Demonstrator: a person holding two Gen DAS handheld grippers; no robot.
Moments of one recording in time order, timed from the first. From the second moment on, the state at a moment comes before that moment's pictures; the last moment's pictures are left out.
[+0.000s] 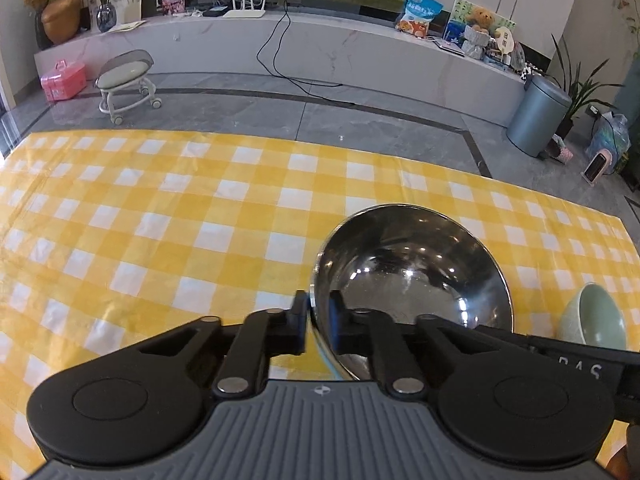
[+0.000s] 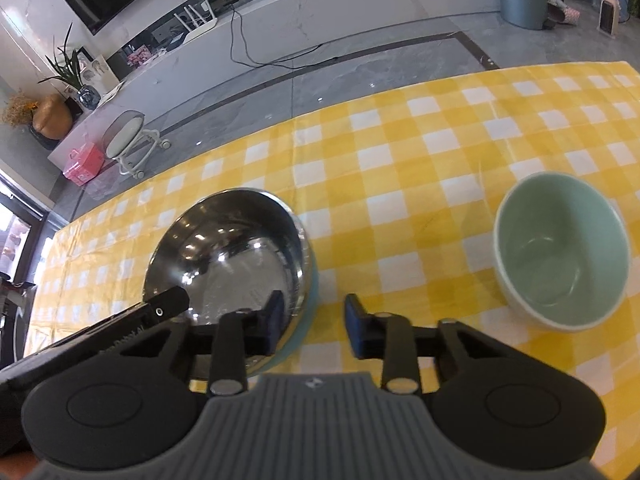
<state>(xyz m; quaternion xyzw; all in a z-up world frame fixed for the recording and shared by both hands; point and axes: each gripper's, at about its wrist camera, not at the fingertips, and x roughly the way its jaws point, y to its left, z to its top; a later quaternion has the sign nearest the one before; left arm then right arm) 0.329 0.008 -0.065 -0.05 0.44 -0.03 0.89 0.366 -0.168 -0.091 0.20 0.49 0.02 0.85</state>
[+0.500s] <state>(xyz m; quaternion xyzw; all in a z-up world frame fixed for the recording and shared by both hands) 0.292 0.006 -0.032 -0.02 0.44 -0.03 0.90 0.330 -0.166 -0.066 0.20 0.50 0.03 0.84</state>
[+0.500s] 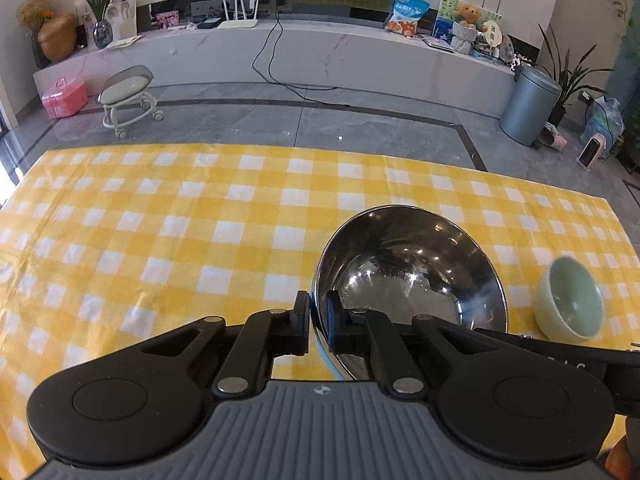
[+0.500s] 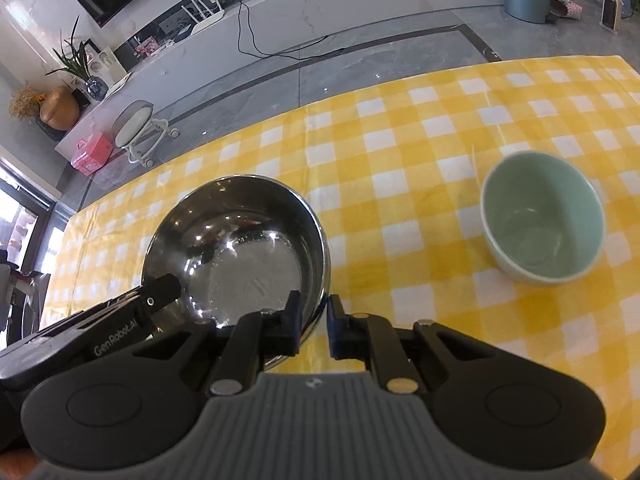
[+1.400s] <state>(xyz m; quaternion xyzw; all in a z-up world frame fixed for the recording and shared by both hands) 0.147 -0.043 0.031 0.01 0.44 -0.12 0.89 0.151 -0.238 0.002 0.21 0.47 0.06 0.85</state>
